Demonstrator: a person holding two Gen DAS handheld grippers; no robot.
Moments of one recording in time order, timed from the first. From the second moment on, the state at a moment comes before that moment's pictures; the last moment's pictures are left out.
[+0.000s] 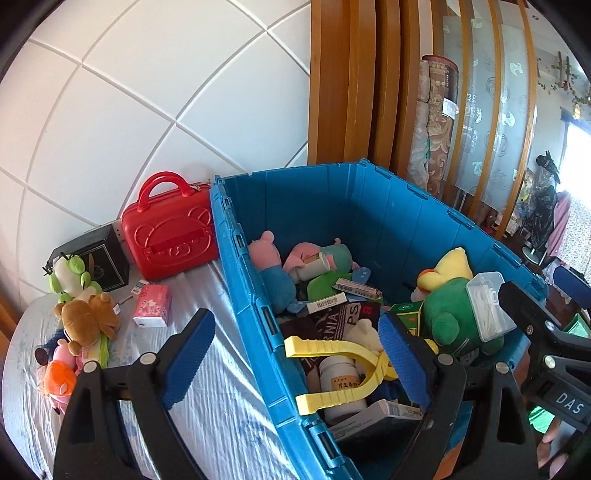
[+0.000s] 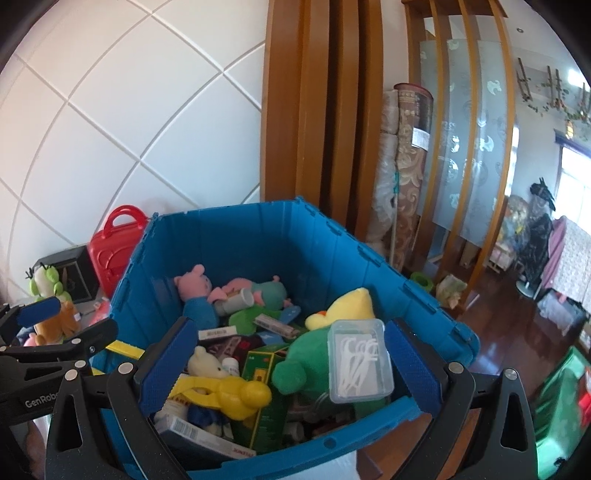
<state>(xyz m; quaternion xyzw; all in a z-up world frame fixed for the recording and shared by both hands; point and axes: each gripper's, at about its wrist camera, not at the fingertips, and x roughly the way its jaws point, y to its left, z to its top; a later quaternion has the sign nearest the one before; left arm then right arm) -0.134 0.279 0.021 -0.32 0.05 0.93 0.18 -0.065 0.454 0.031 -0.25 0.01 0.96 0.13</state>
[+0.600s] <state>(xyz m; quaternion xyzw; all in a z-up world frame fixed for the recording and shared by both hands) -0.132 0.204 0.019 -0.32 0.03 0.94 0.15 -0.075 0.386 0.030 -0.26 0.00 0.96 0.10</state>
